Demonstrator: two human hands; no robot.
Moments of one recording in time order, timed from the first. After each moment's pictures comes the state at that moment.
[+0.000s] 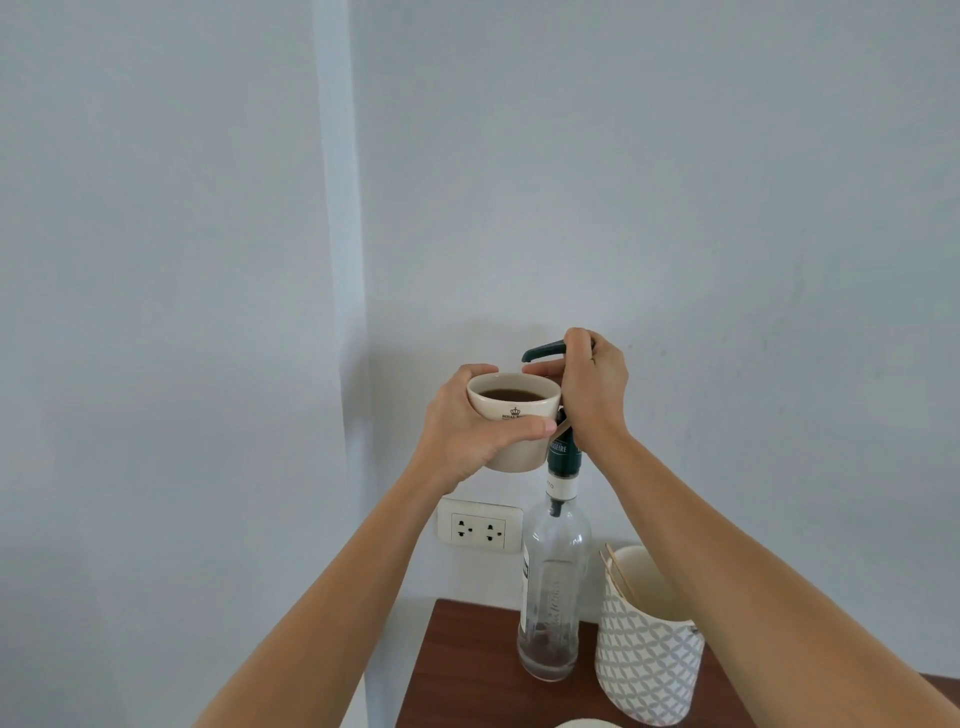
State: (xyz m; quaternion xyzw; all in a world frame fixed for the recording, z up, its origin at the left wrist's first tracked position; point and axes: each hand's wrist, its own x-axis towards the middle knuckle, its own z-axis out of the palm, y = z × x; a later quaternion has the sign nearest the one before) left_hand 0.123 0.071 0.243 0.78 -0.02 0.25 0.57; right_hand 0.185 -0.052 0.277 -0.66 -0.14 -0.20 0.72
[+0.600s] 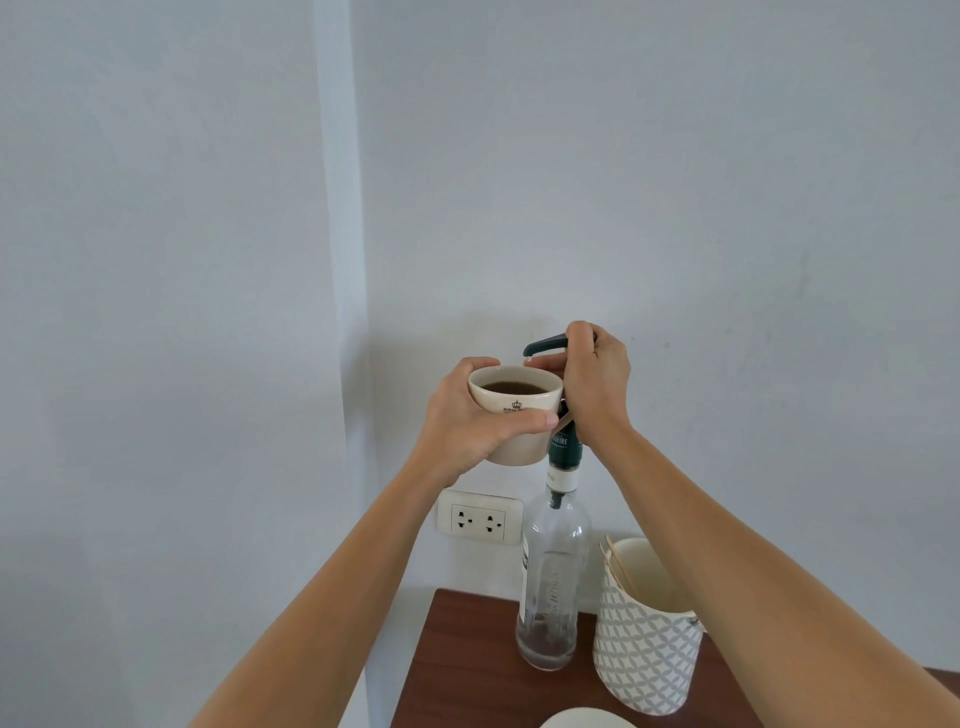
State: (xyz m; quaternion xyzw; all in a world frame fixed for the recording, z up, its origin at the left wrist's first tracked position) left_hand 0.124 0.069 0.239 0.78 -0.01 0.25 0.58; right_hand 0.185 -0.054 0.273 -0.67 -0.14 -0.20 0.70
